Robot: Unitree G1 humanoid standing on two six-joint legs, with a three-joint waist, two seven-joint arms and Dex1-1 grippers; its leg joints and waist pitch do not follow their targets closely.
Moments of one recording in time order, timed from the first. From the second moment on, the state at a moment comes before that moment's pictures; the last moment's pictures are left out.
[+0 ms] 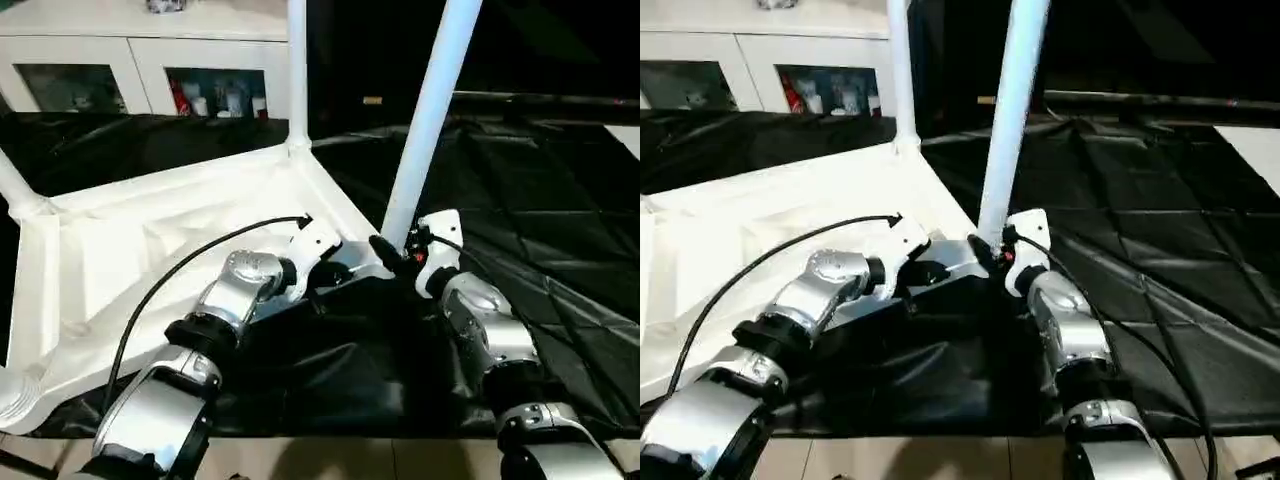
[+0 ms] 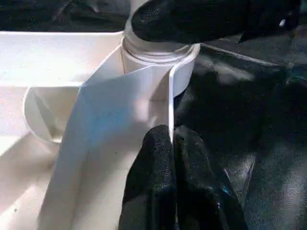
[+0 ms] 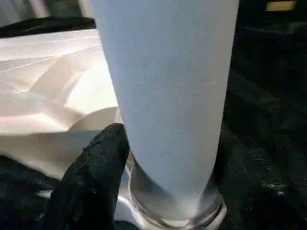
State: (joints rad) left arm -0.76 0.14 -0.23 0.87 0.07 0.10 -0.88; right arm -0.54 -0.14 -0.06 0.68 0.14 0.07 0.59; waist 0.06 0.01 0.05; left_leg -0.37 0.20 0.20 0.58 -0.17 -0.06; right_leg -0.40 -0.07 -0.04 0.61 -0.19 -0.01
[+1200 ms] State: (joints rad) left arm -0.68 0.25 -0.25 0.75 0.03 0.08 -1.09; right arm -0.45 -0.24 0.04 0.54 0.16 0.13 0.84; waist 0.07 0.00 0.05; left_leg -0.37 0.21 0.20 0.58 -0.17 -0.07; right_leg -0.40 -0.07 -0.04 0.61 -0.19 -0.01
